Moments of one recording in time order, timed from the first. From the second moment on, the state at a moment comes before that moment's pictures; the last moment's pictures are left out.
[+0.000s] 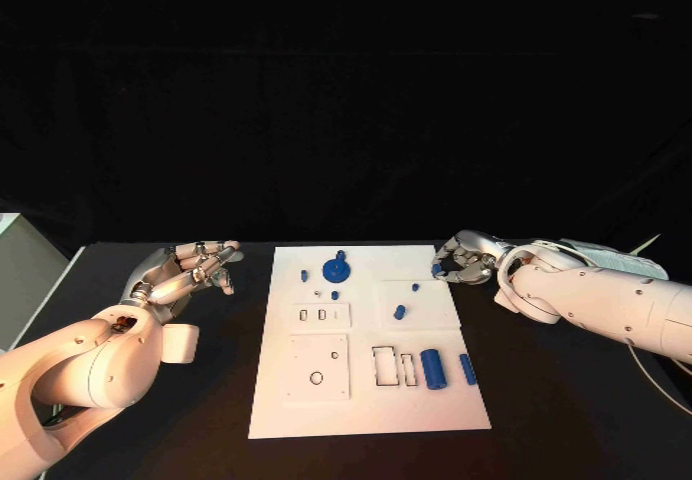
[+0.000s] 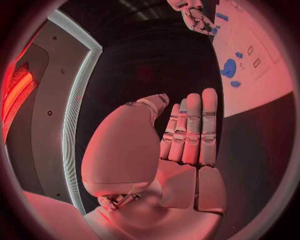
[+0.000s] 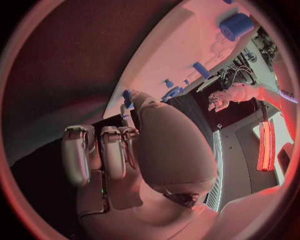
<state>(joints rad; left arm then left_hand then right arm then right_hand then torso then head) 0.97 -0.94 0.27 1.62 -0.17 -0.36 0.31 1.45 -0.22 0.49 0.25 0.18 0.92 0.20 0.22 0.20 1.16 0.13 0.07 0.08 1.09 0.05 0.89 0.68 0.17 1.01 0.15 0.97 0.55 1.23 -0.90 -0.10 1.14 -1.18 -0.32 0.13 1.47 -0.19 0.30 0.23 0.24 0.99 0.16 0.14 0.22 1.47 0.08 1.57 1.31 1.46 0.00 1.57 1.31 0.03 1.47 0.10 1.50 1.31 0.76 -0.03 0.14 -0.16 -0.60</state>
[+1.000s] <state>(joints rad) 0.97 -0.94 0.27 1.62 -0.17 -0.37 0.31 1.45 -0.22 0.49 0.25 0.18 0.92 0.20 0.22 0.20 1.16 0.13 0.07 0.08 1.09 0.06 0.89 0.68 0.17 1.01 0.15 0.98 0.55 1.23 -0.91 -0.10 1.26 -1.22 -0.51 0.08 1.44 -0.16 0.37 0.22 0.26 1.05 0.13 0.19 0.24 1.47 0.05 1.57 1.31 1.47 -0.03 1.57 1.31 0.03 1.47 0.08 1.52 1.31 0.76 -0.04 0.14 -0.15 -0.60</state>
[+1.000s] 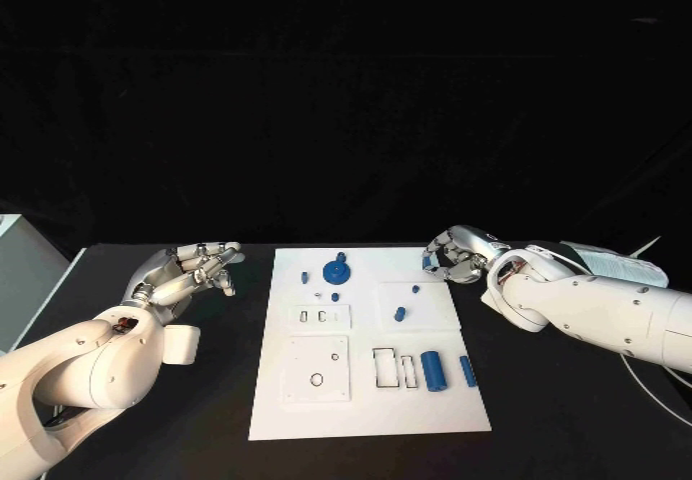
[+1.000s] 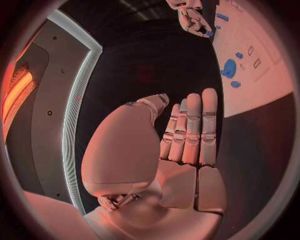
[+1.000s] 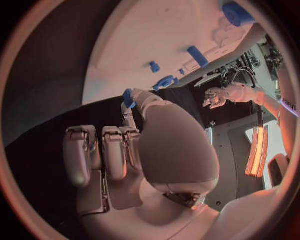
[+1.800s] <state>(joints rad) 0.97 -0.92 0.27 1.61 -0.17 -0.36 0.30 1.45 -0.22 0.49 0.25 0.18 0.91 0.21 0.22 0.20 1.16 0.13 0.07 0.08 1.09 0.06 0.89 0.68 0.17 1.00 0.15 0.98 0.55 1.22 -0.73 -0.12 1.55 -1.31 -0.58 -0.28 1.43 -0.17 0.37 0.21 0.25 1.06 0.12 0.20 0.24 1.47 0.05 1.57 1.31 1.47 -0.03 1.57 1.31 0.03 1.47 0.08 1.52 1.31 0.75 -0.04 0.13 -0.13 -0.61</state>
